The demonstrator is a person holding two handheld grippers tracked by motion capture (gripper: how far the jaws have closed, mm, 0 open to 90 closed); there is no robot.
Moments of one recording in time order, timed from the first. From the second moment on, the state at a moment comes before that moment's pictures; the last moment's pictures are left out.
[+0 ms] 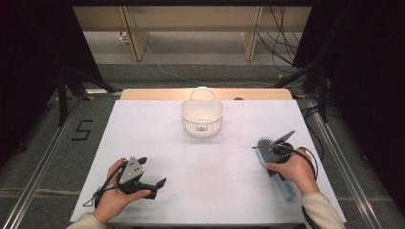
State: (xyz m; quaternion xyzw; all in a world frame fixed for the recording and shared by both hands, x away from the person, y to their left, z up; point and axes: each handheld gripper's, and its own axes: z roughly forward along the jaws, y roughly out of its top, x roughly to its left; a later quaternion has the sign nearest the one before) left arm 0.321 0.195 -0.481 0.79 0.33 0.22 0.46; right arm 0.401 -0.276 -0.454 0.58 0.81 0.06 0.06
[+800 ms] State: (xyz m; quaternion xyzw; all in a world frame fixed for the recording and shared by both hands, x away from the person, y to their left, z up) left arm 0.321 0.196 -0.480 0.79 0.33 0.22 0.46; right arm 0.406 -0.274 -0.452 0.60 0.80 0.04 0.05
